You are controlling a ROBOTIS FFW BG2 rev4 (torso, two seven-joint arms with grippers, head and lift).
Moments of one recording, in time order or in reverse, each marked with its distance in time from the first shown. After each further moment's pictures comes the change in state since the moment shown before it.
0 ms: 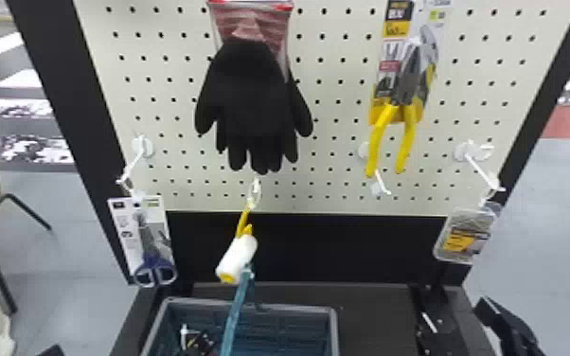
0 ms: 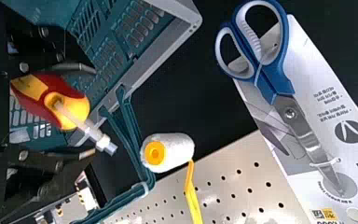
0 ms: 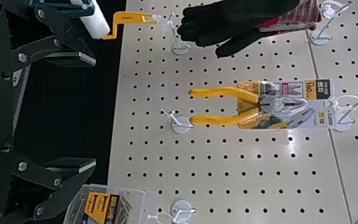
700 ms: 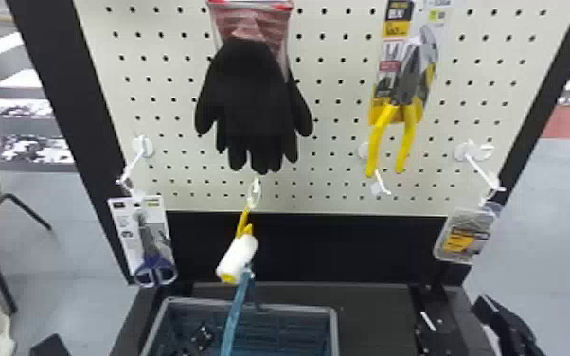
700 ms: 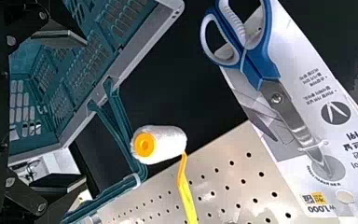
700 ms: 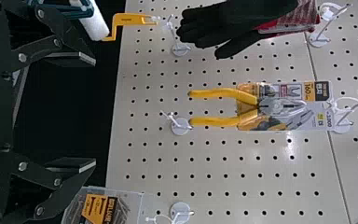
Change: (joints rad) left arm -0.020 0.001 0.004 -0.009 -0.018 -0.001 0.000; right arm -0.009 -0.001 -0.002 0.005 -0.002 -0.003 0.009
